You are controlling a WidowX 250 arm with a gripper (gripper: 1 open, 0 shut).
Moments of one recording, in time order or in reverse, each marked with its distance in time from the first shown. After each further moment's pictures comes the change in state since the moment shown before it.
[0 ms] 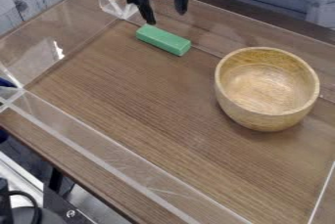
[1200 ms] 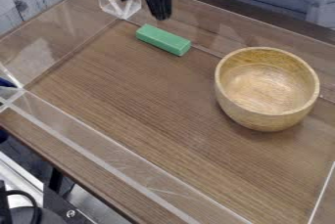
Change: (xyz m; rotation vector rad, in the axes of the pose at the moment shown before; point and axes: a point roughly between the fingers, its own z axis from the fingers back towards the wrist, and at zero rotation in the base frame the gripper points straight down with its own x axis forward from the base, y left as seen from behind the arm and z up) arm -0.025 0.009 0.036 -0.009 0.076 -0.090
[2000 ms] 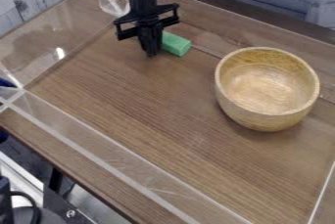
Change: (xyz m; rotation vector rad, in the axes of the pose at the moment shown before) arm 0.037 0.027 -0.080 0.093 -0.110 0.121
